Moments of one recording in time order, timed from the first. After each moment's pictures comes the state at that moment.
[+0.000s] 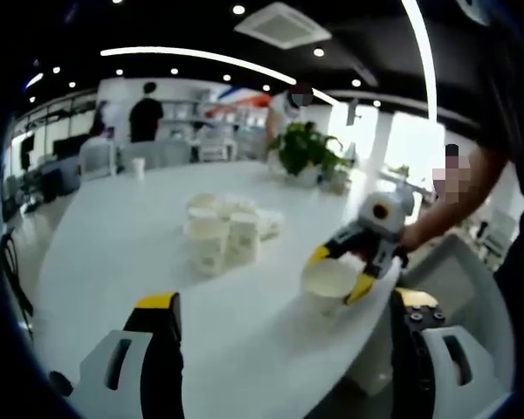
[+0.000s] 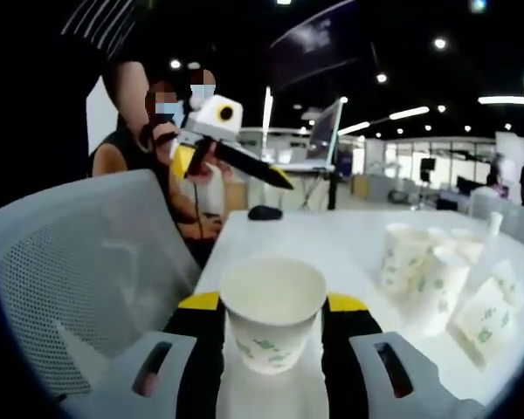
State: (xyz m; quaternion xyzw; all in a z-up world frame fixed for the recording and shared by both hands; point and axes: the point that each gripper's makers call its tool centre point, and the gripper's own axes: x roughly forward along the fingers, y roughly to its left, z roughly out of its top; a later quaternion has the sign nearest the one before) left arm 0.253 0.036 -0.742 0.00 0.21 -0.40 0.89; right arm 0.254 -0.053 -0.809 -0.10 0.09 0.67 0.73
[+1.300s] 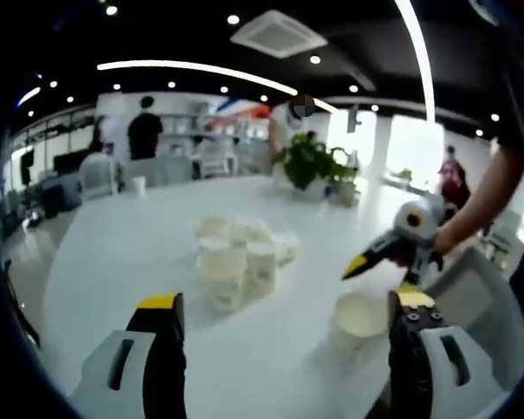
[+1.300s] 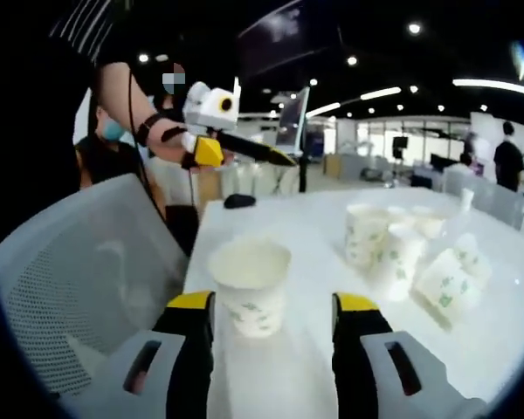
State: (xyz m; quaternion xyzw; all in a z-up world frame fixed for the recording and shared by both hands) left arm 0.312 0.031 -0.721 0.00 0.17 -0.40 0.90; right arm 0.263 -0.097 -0.795 -0.10 0.14 0.61 0.78
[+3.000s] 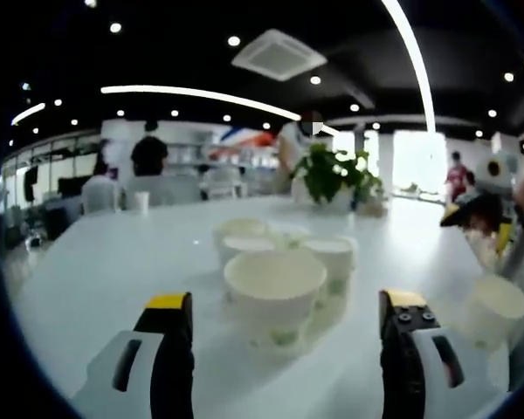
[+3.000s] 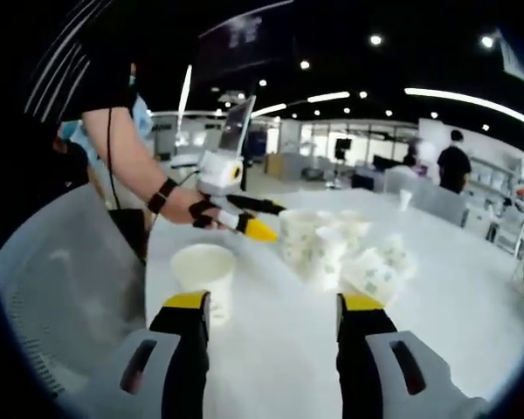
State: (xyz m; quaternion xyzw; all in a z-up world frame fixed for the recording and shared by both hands) left arm 0.429 0.007 -0.801 0.00 0.09 -0.39 0.91; right arm 0.288 -0.147 -0.771 -0.12 0.13 0.47 0.86
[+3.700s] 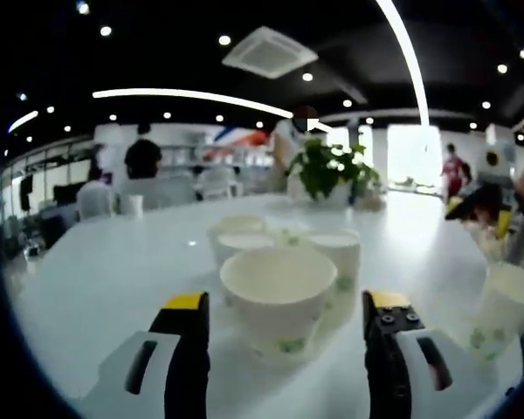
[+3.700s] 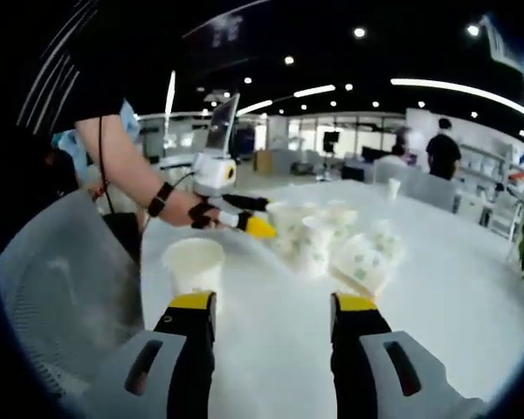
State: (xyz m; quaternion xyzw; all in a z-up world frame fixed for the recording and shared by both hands) left arm 0.445 -0.005 -0.795 0.02 0.08 -0.40 0.91; right arm 0.298 -0.164 -0.769 -0.10 0.15 0.46 0.87
